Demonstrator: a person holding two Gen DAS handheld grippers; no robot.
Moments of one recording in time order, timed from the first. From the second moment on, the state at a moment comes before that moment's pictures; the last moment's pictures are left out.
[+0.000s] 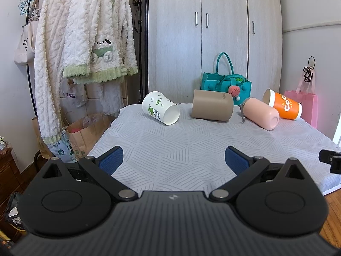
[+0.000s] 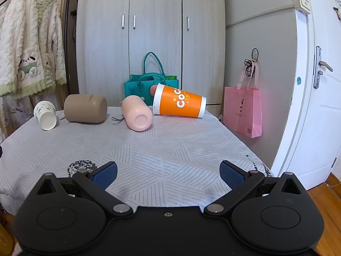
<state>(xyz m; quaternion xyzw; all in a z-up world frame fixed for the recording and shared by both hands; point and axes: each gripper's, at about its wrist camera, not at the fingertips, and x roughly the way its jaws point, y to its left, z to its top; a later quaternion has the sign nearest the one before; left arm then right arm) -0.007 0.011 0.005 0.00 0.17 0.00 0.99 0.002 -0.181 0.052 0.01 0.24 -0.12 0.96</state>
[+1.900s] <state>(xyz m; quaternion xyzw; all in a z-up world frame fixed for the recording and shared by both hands) 0.199 -0.053 0.052 -0.09 0.38 -0.17 0.90 0.216 -0.223 0.093 -0.04 0.48 0.16 0.86</state>
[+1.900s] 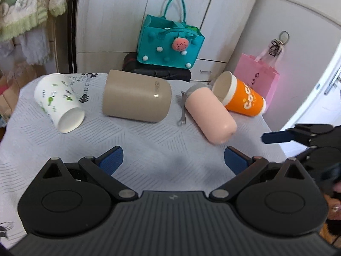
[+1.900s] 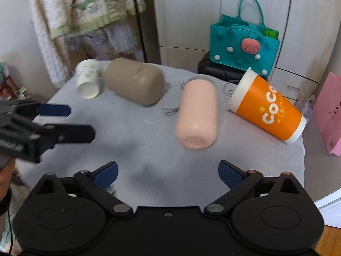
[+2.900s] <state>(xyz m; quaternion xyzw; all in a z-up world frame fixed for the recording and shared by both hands) 0.220 -0.054 0.040 -0.09 0.38 -0.16 0.91 0.271 -0.237 0.066 0.03 0.50 0.17 0.85</state>
